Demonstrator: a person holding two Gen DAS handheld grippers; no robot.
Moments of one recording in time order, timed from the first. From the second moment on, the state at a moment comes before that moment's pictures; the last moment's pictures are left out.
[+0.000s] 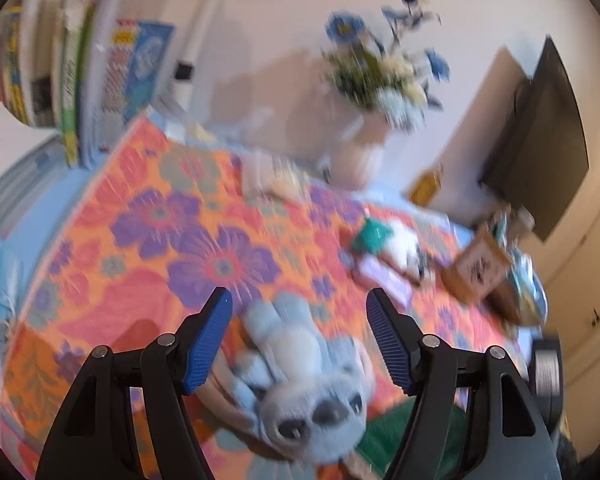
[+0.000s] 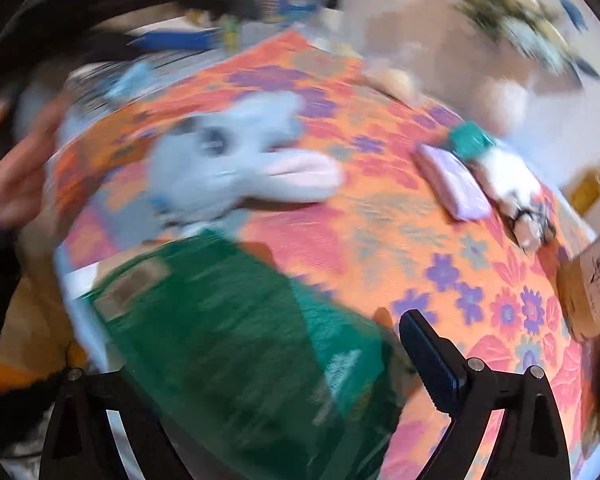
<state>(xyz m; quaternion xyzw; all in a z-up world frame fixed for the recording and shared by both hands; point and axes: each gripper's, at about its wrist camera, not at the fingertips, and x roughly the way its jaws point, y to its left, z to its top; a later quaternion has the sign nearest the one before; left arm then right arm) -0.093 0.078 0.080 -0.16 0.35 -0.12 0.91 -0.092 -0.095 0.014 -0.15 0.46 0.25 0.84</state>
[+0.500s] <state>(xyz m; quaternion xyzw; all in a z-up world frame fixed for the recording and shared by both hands) -0.083 0.028 0.035 -0.08 0.46 -0.07 0.88 -0.123 -0.067 0.023 -0.22 0.39 0.31 0.84</state>
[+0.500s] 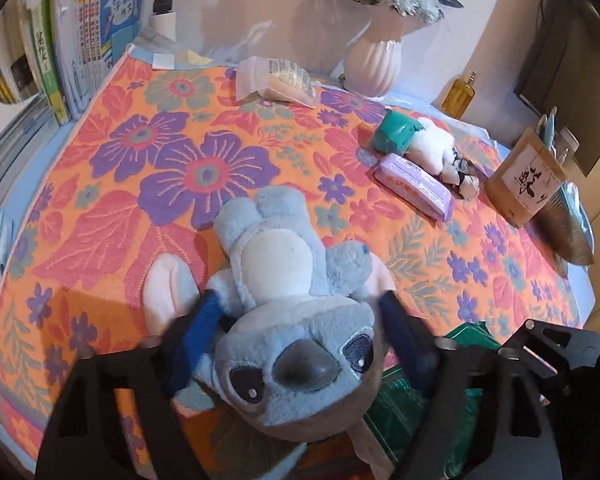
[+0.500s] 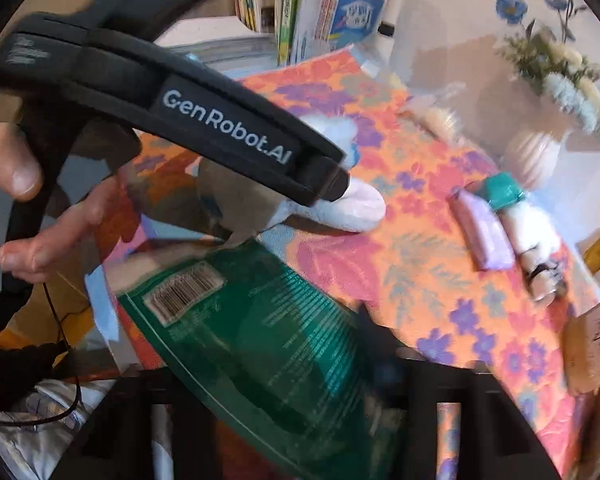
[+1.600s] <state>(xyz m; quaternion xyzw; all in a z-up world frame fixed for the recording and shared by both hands) -0.078 -0.012 0.130 -0.12 0.33 -0.17 0.92 -0.098 -0.244 0.096 0.19 0.34 0.23 0.89</state>
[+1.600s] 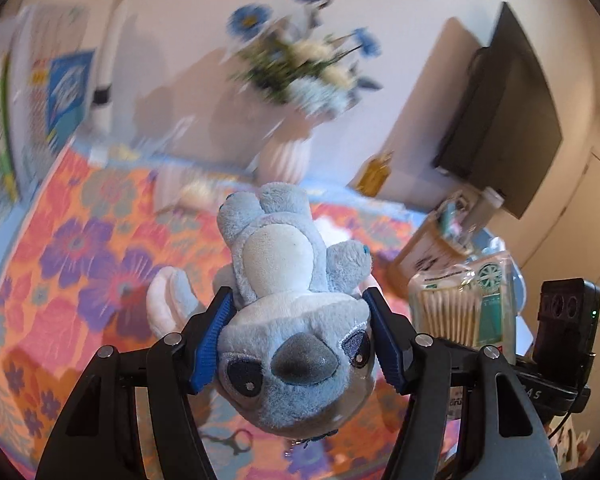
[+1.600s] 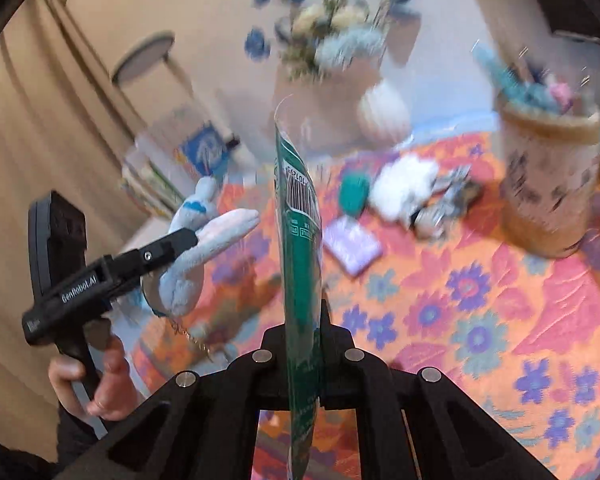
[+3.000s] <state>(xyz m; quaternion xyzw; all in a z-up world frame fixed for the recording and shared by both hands) -0.001 -0.282 0.207 -0.06 0.30 -0.39 0.87 -0.111 -0.422 0.186 0.07 0.30 -0.22 0.93</state>
